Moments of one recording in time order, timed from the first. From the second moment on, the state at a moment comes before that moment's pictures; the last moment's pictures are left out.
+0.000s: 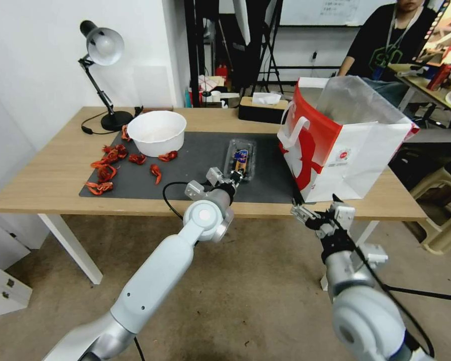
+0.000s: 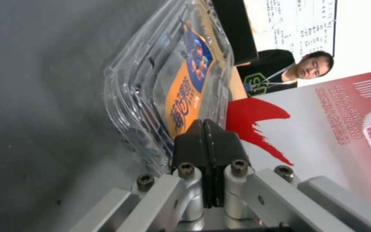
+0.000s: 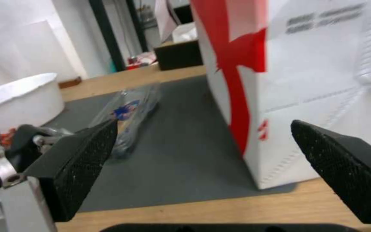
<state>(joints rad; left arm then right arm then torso) 0.69 -1.35 0.11 -1.60 -1.65 -0.06 -0.50 -1.37 1.07 0.32 2.26 0.66 -0.24 0.49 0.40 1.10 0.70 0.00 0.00</state>
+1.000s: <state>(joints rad) 0.69 -1.34 0.12 -1.60 -1.62 -0.07 -0.50 -0.65 1.15 -0.01 1.72 1.23 -0.33 0.62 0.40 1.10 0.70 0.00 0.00</state>
